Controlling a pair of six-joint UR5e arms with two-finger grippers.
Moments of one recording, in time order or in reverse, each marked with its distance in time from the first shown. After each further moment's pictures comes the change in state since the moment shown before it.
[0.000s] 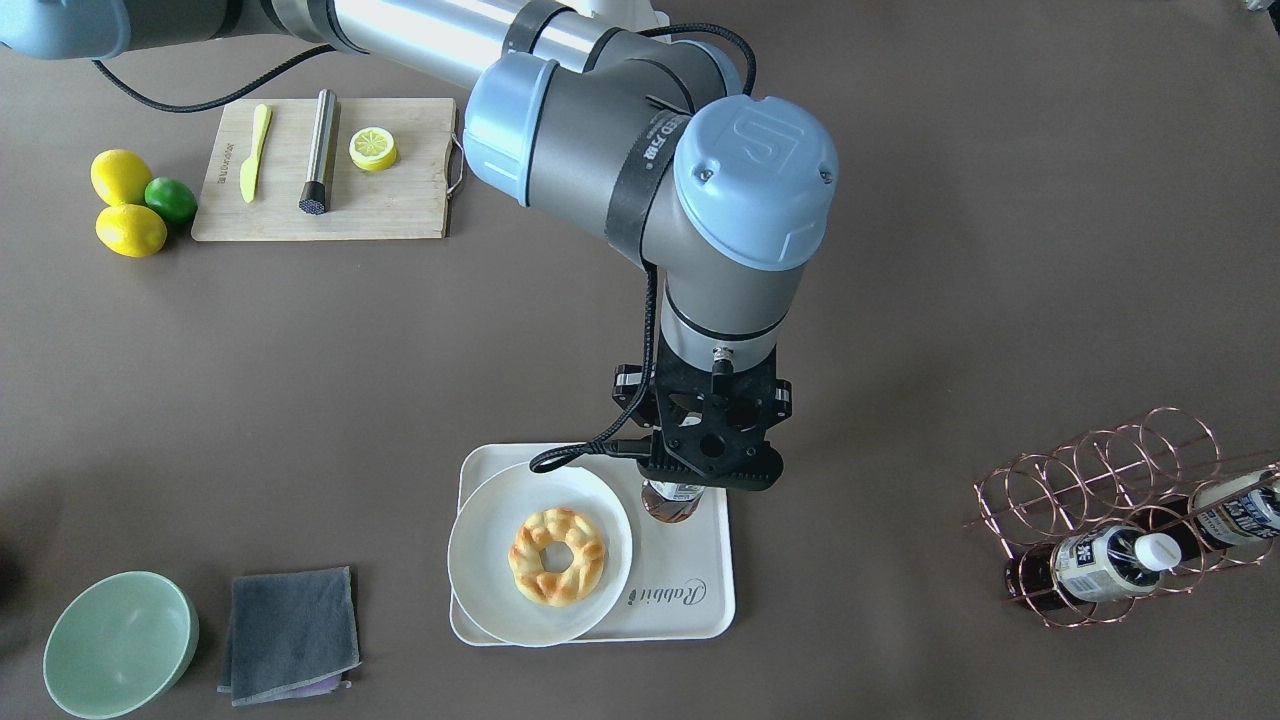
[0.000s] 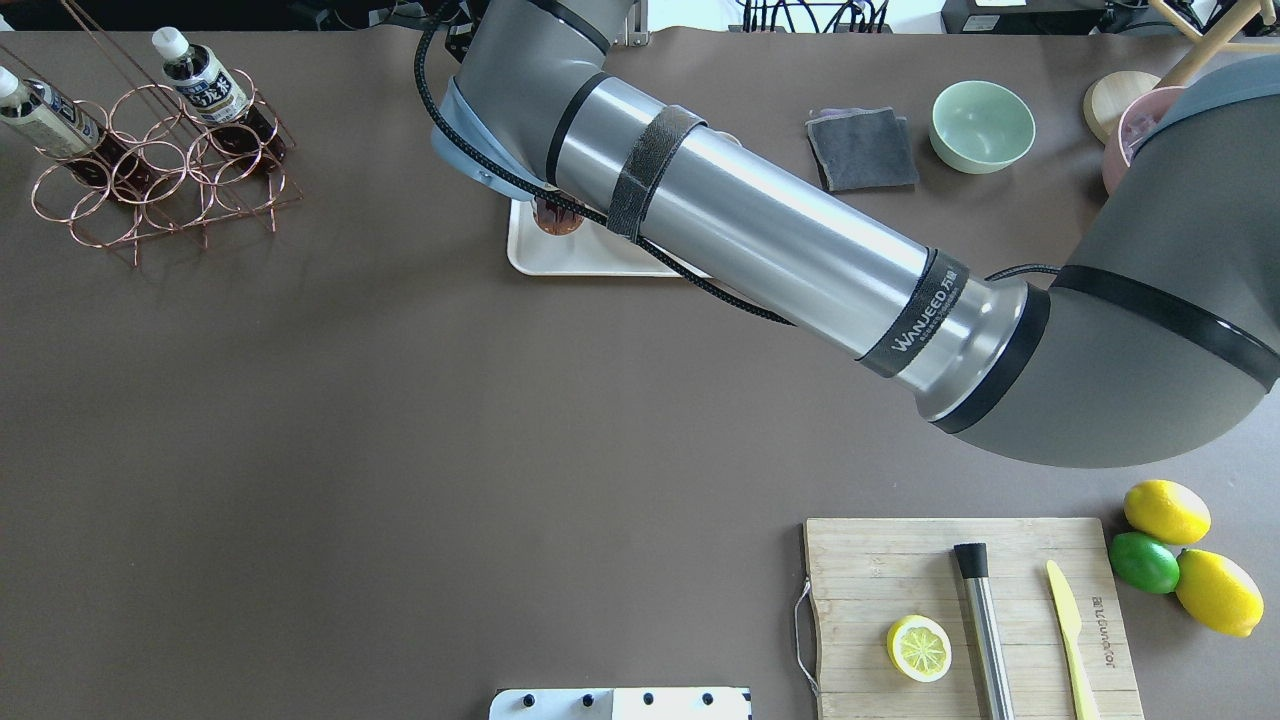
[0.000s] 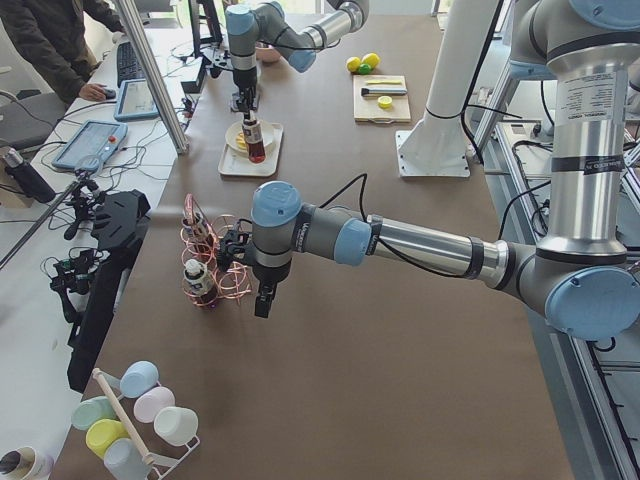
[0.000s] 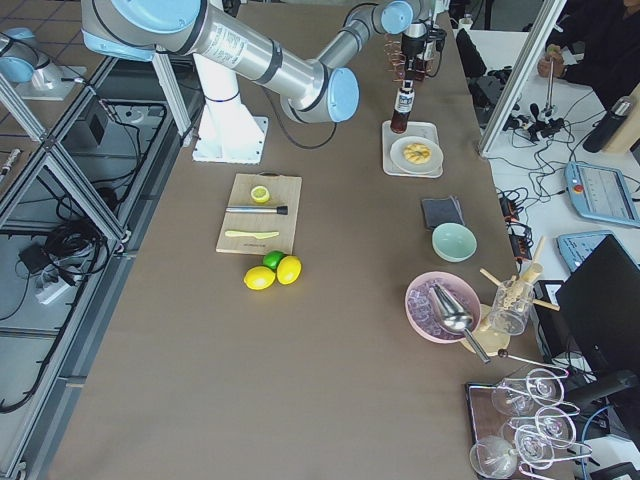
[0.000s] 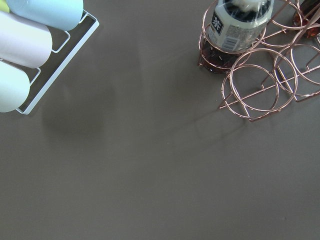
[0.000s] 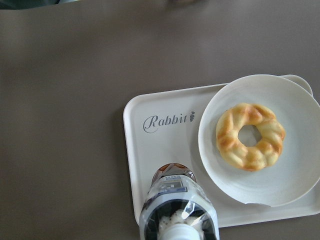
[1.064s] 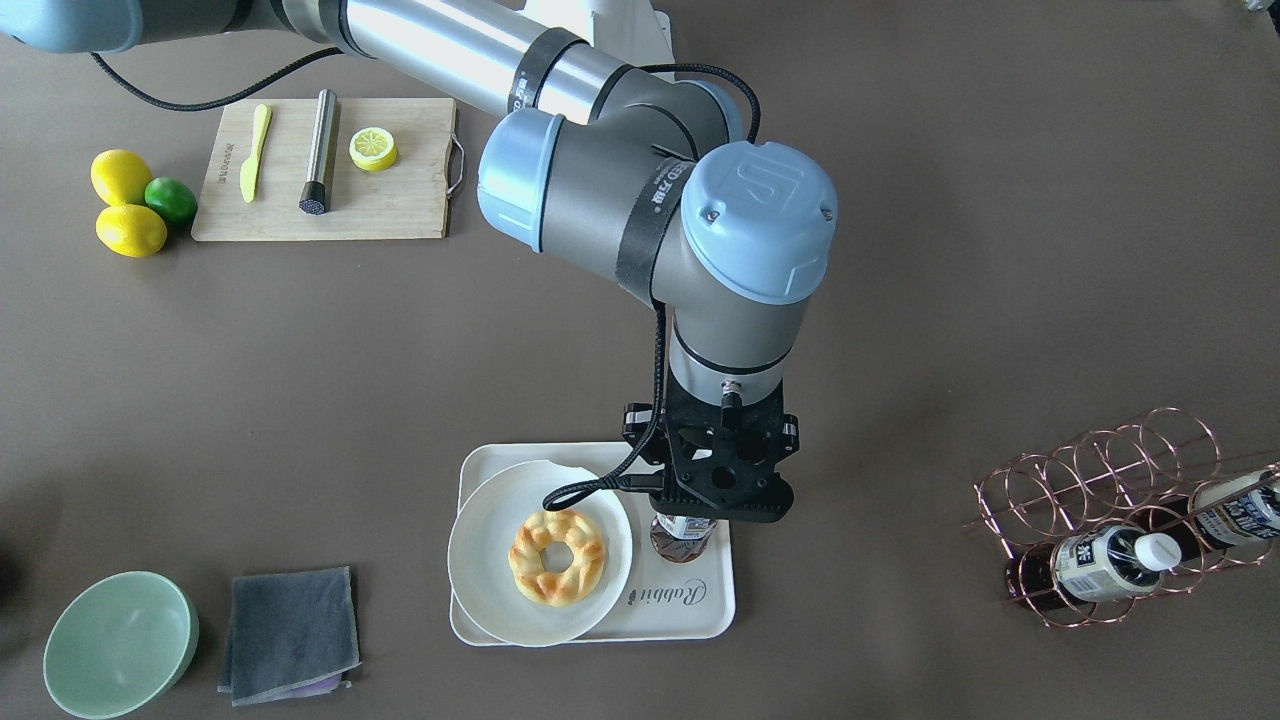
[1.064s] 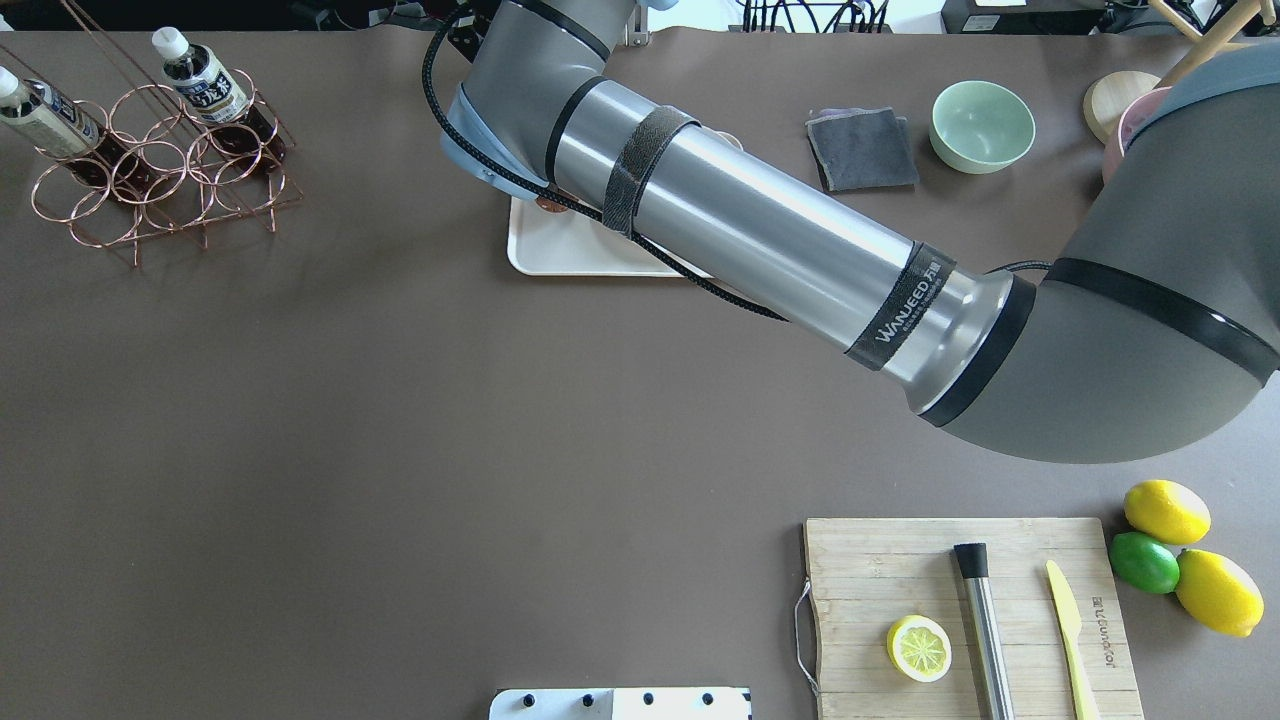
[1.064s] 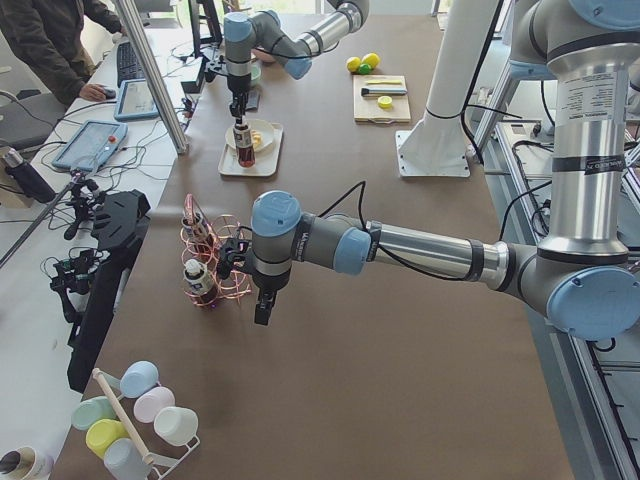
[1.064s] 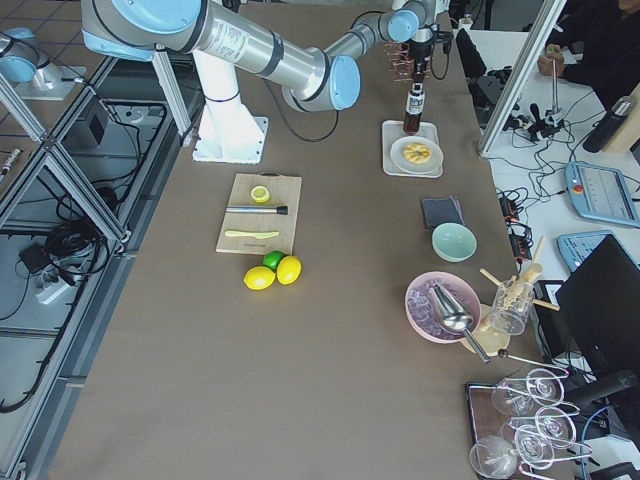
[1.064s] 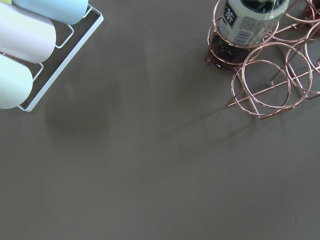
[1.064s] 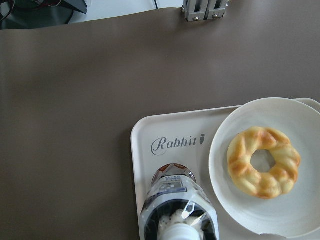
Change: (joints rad) left arm 0.000 0.005 0.034 -0.041 -0.001 -0.001; right arm -0.007 0.022 -0.098 0.124 -0.058 0.006
